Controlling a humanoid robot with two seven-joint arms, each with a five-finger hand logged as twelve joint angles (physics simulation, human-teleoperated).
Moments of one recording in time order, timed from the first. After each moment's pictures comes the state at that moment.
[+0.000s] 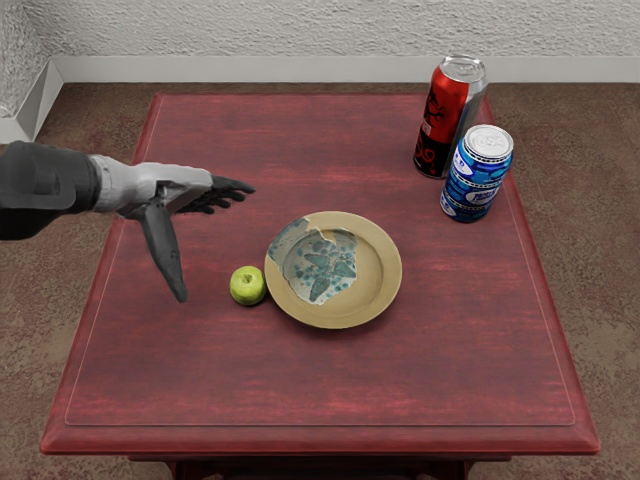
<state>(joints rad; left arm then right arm) -1.53 0.88 0.16 -1.69 0.38 -0.21 0.35 -0.12 0.00 0.07 0.19 -0.04 0.12 -0.04</state>
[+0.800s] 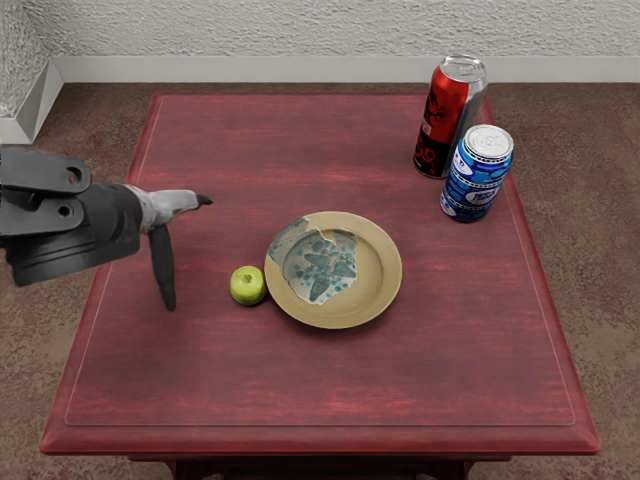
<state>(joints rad) -1.79 0.59 0.58 -1.77 0.40 0.29 0.60 -0.12 0.00 0.07 0.19 -0.04 0.12 -0.04</state>
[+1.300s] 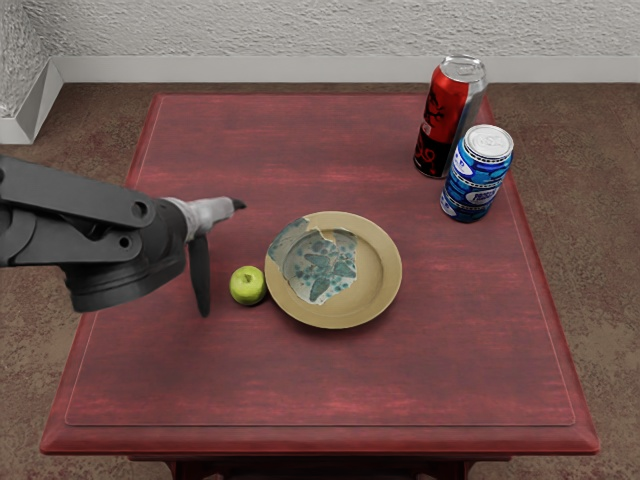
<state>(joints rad) -1.79 0.42 0.60 -1.77 0.40 0.43 0.61 -0.12 0.00 0.07 0.19 -0.04 0.12 -0.04</state>
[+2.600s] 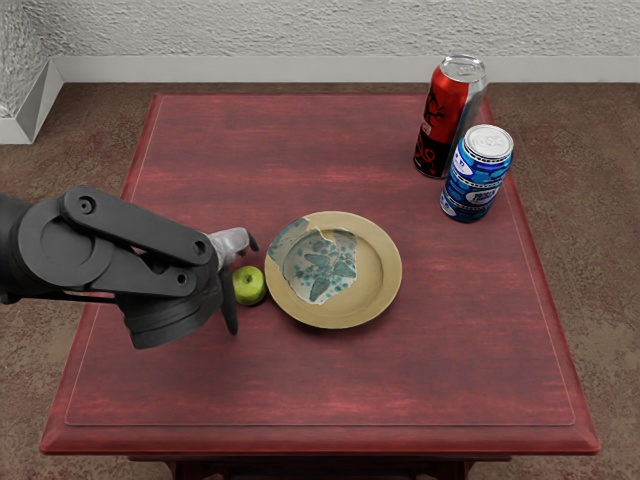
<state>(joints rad) -1.74 0.24 0.65 -1.73 0.23 0.61 0.61 -0.12 0.00 0.07 0.19 -0.04 0.12 -0.04</state>
